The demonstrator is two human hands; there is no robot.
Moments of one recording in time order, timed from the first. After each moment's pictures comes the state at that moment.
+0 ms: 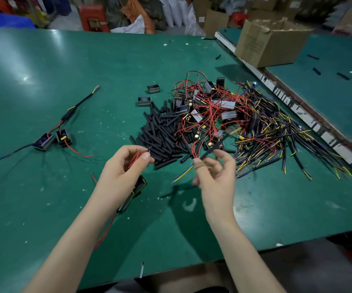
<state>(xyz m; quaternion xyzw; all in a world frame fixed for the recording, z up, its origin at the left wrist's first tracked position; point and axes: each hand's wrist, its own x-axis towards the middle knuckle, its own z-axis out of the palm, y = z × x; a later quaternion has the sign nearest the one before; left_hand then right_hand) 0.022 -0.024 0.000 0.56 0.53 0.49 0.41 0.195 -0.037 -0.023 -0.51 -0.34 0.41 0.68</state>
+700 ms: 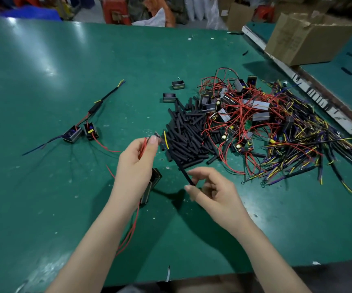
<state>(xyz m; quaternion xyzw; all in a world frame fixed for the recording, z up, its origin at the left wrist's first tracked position) 0.010 -0.008 -0.006 0.47 0.56 0.56 0.39 0.186 -0.038 -0.041 -0.47 -0.66 0.40 0.43</state>
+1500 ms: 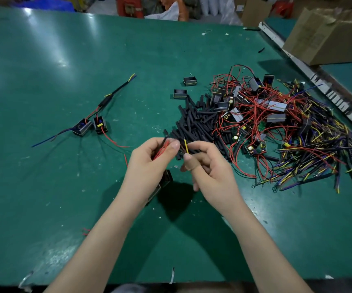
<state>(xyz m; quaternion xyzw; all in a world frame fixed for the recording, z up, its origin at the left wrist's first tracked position) 0.011 -0.004 -0.007 0.47 0.52 0.56 0.45 0.153 -0.005 -0.022 -0.43 -0.62 0.45 0.48</state>
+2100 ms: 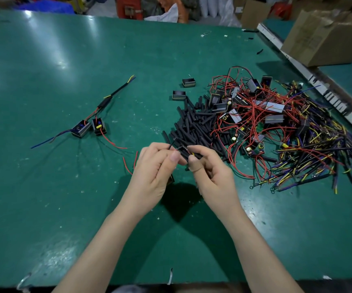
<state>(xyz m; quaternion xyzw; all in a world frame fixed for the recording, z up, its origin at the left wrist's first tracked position) 0.008 -0.017 -0.017 0.67 0.51 0.47 0.27 0.158 -0.004 -0.036 -0.45 -0.64 0.38 0.49</state>
